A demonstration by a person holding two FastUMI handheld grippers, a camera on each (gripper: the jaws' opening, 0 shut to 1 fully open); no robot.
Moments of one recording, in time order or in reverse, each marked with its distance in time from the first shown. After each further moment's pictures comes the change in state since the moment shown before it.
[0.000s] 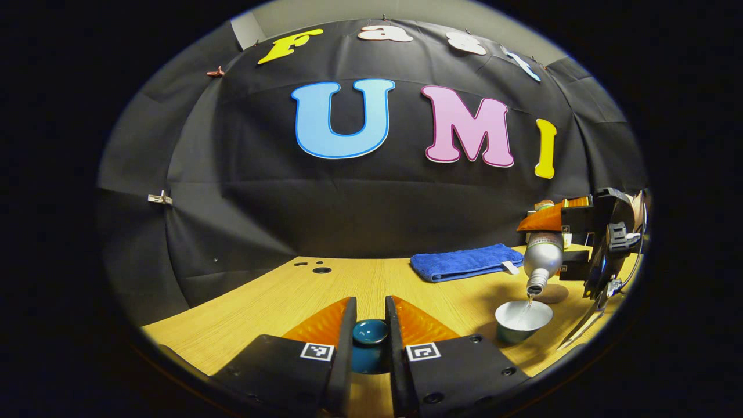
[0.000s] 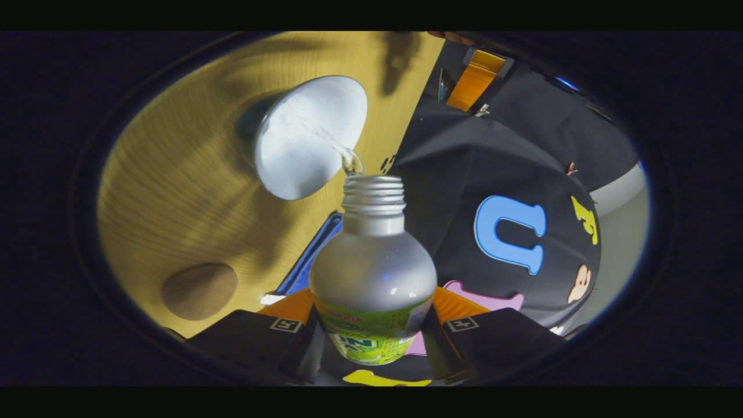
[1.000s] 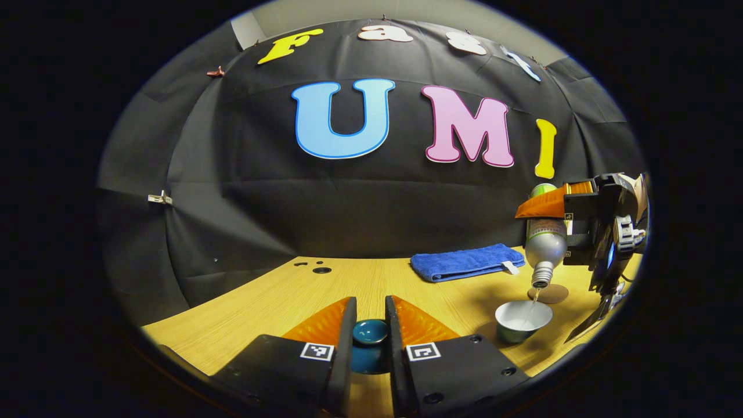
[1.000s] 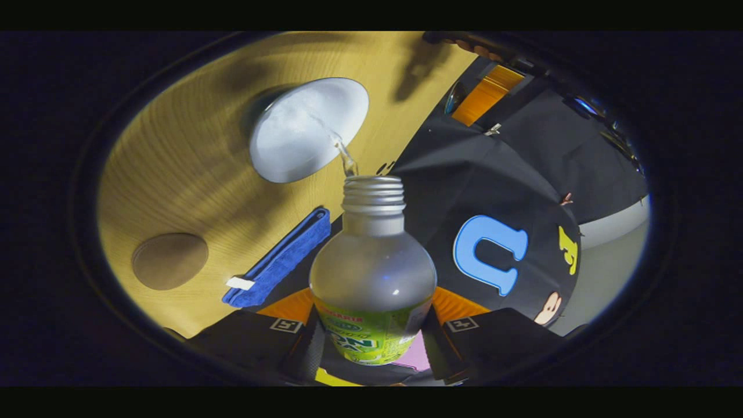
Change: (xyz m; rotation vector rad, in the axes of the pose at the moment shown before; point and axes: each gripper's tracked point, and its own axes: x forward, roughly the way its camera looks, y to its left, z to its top) left arm 0.001 0.001 0.000 0.000 0.000 0.000; right arm -0.002 -0.030 0.004 -0.193 -0.035 -0.050
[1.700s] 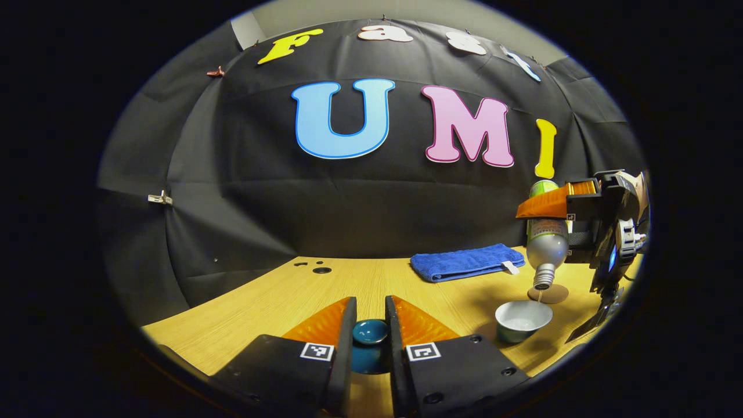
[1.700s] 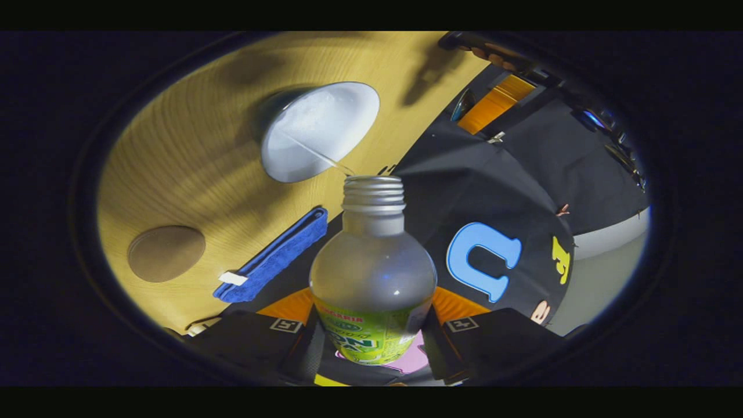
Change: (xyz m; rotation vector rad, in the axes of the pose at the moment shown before) left arm 0.000 0.000 0.000 0.001 0.000 0.000; right arm -0.004 -0.003 -0.001 -0.042 -0.016 -0.015
